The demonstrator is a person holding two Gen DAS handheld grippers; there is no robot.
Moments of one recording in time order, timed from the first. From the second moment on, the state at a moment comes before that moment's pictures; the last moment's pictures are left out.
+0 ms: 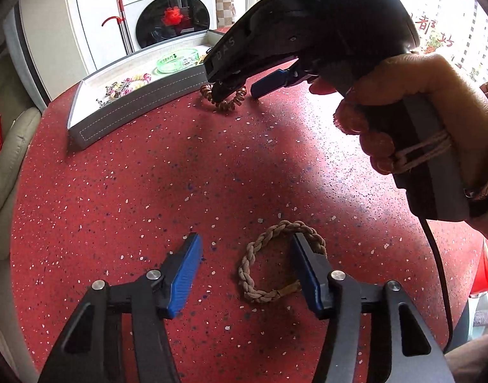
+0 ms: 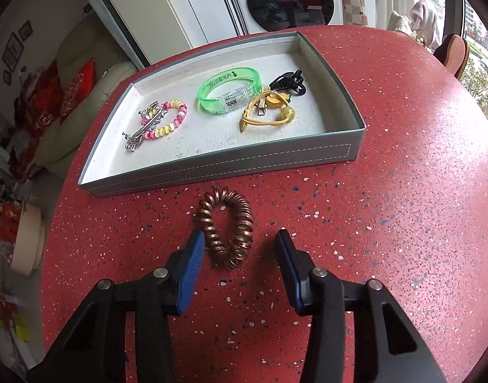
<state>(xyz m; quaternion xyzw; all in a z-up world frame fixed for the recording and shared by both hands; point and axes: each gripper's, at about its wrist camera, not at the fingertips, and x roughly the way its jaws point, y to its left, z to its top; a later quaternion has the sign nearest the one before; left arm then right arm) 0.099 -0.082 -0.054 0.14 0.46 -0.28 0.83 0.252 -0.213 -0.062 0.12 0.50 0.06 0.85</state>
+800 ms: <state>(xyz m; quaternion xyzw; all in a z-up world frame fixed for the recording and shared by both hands) 0.127 -0.044 -0.037 0.04 0.48 -0.28 0.83 0.222 -0.227 -0.041 0.12 0.48 0.07 0.87</state>
